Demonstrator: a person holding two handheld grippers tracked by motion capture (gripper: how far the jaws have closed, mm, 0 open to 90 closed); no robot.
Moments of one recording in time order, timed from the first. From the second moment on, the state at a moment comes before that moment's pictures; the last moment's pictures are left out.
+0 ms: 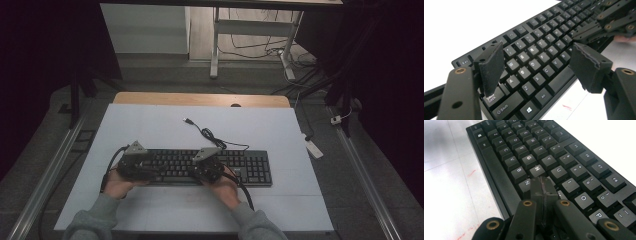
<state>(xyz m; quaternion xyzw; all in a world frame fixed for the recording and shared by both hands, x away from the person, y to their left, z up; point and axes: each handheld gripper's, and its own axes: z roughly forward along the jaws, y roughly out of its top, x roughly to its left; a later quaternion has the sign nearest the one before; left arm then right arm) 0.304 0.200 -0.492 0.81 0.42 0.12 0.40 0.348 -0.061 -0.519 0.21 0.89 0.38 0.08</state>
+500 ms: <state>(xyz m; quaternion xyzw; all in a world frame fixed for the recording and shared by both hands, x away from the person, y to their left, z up) 0.303 0.201 -0.492 0.80 0.43 0.13 0.40 0.340 -0.077 -0.496 0.21 0.87 0.43 0.10</state>
